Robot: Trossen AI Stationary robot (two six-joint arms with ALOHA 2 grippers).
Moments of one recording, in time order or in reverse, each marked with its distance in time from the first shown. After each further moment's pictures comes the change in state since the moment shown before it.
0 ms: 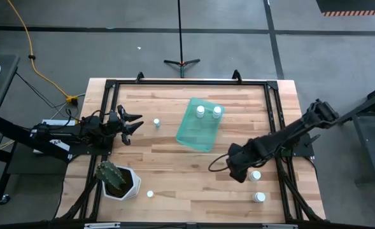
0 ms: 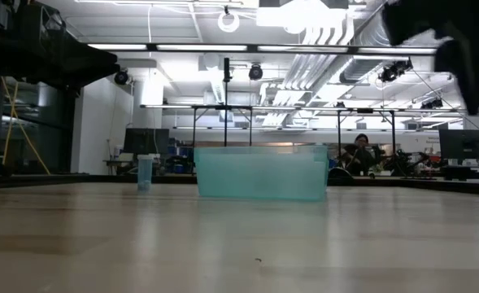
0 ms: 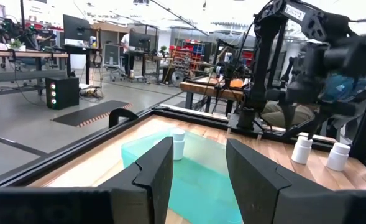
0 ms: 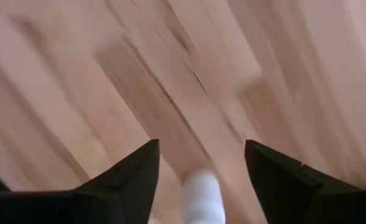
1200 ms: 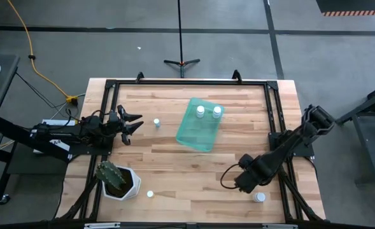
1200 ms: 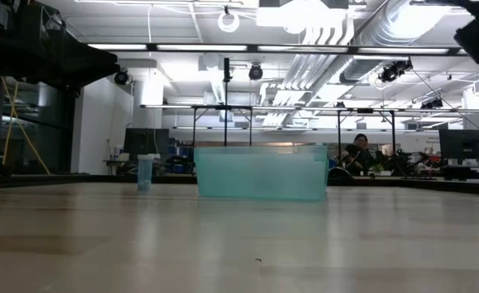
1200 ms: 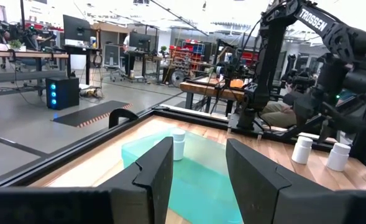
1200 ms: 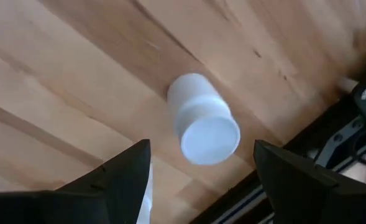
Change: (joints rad) left arm 0.000 0.000 0.000 0.001 0.000 0.001; right arm 0.205 0.103 -0.001 -0.129 -0.157 0.431
